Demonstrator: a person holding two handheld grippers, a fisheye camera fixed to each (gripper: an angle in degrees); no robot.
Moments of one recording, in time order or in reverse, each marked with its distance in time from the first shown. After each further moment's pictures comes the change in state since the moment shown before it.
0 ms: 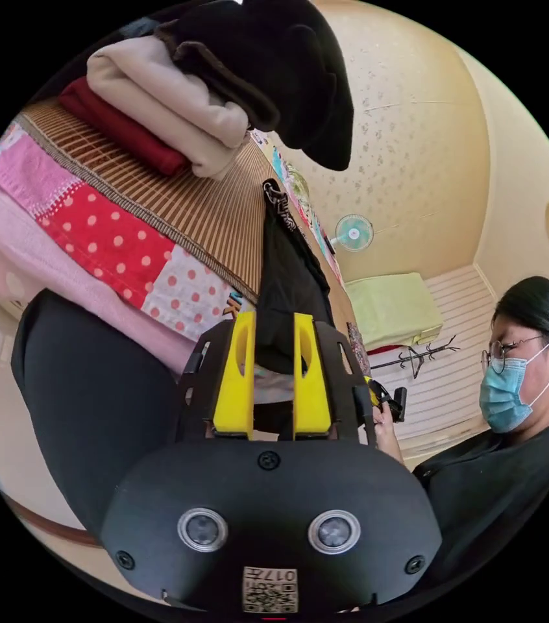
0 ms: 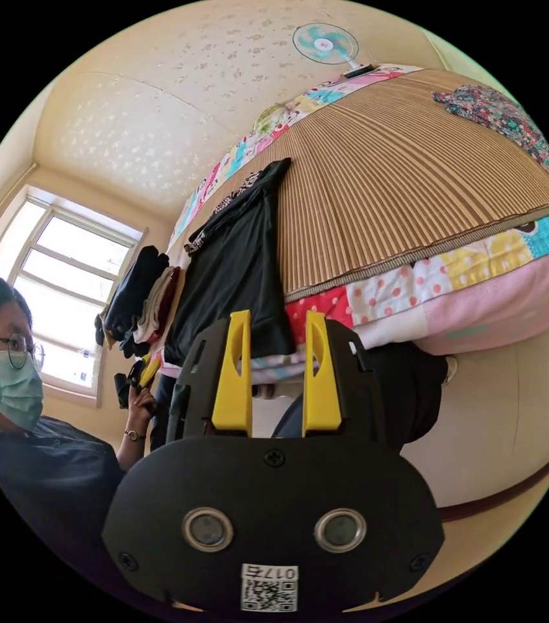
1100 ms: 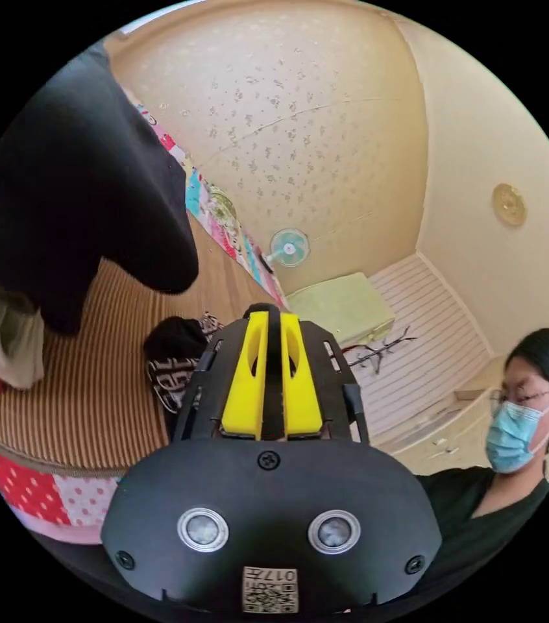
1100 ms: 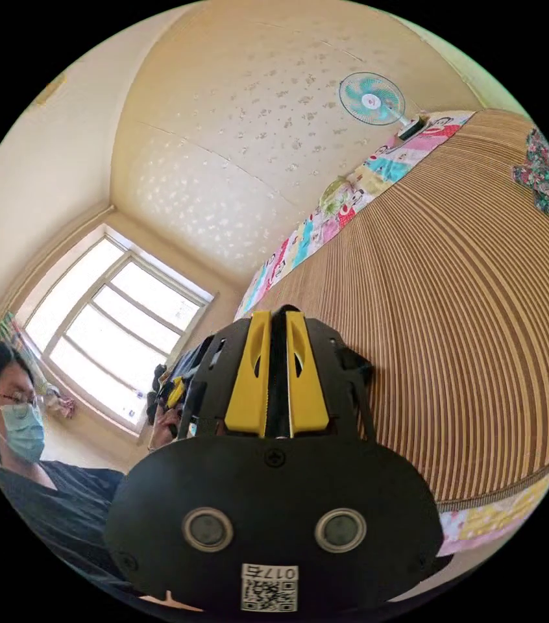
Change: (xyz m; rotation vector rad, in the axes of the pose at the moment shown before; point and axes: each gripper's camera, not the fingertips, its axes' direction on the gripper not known) left arm 0.111 -0.157 0.081 0.097 0.047 0.138; right arm -0.072 -0.190 -0.016 0.272 -0.255 -0.009
